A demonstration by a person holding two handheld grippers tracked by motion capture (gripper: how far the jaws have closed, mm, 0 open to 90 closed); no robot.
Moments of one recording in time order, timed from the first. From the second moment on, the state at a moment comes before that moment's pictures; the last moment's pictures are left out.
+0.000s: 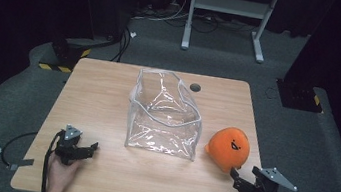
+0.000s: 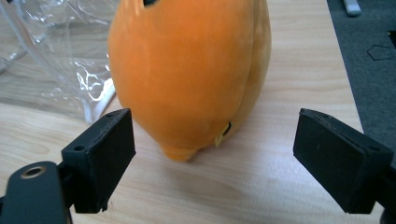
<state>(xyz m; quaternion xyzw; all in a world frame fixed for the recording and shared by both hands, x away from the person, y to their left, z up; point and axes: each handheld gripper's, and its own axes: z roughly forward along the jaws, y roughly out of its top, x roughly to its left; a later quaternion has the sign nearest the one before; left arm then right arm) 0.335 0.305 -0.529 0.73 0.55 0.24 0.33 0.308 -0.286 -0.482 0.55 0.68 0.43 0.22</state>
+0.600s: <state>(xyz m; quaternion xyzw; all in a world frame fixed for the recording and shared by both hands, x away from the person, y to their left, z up) 0.335 0.305 -0.529 0.73 0.55 0.24 0.33 0.330 -0.280 -0.460 0.53 0.68 0.45 0.23</state>
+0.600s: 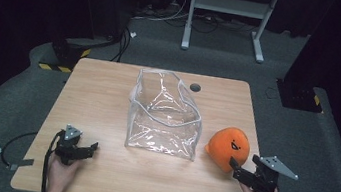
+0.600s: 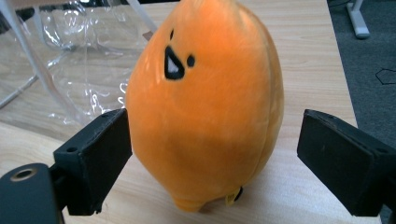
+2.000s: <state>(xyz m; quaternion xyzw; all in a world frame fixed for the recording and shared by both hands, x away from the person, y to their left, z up) 0.335 0.305 -0.529 0.73 0.55 0.24 0.33 0.380 -0.261 -0.441 0.51 0.69 0.45 0.24</state>
